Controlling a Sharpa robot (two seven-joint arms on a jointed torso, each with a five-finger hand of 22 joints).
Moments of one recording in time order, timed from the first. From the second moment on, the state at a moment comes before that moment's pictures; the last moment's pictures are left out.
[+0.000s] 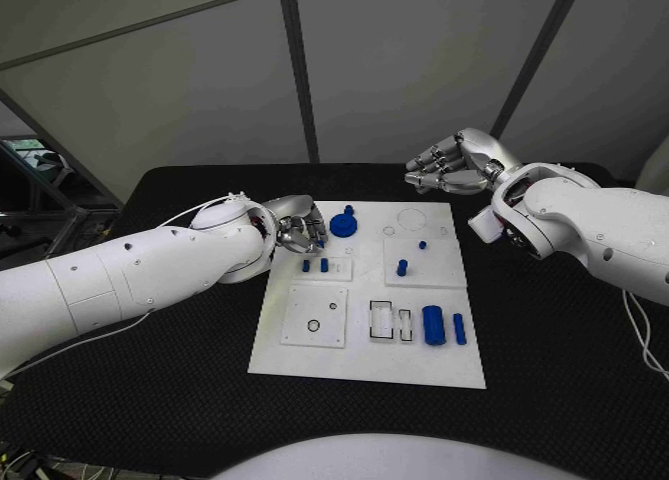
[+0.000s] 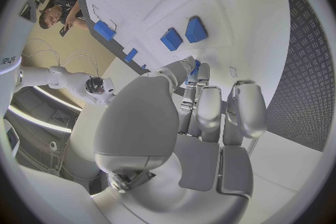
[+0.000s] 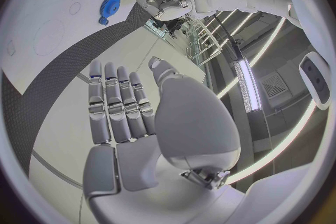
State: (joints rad) left arm 1.13 -0.70 0.02 1.34 -1.32 -0.15 -0.18; left_hand 1.42 -0.17 0.50 -0.01 0.14 1.04 0.12 0.23 0.15 1.11 0.06 0.36 0.10 1.46 -0.02 1.29 1.02 0.08 1.45 0.07 1.24 1.31; right arm 1.27 -0.73 0.00 1.33 -0.79 -0.31 0.18; right_hand 1.39 -0.12 0.17 0.18 0.31 0.99 0.22 0.07 0.07 1.15 0.16 0.07 0.06 1.17 0.11 0.06 0.07 0.17 1.05 0.22 0.19 0.15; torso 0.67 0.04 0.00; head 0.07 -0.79
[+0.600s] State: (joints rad) left arm 1.13 -0.70 0.02 1.34 -1.32 -0.13 -0.20; left_hand 1.39 -0.20 0.48 -0.02 0.14 0.89 0.13 0.12 0.09 1.01 0.09 0.31 0.09 1.46 0.00 1.29 1.00 0.08 1.44 0.09 1.19 1.31; right arm 1.27 -0.73 0.00 1.32 -0.79 -0.30 0.18; right_hand 1.39 -0.12 0.17 0.17 0.31 0.99 0.22 0.07 0.07 1.15 0.16 0.07 0.06 1.17 0.11 0.06 0.07 0.17 1.05 0.22 0.18 0.15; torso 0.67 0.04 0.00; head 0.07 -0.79
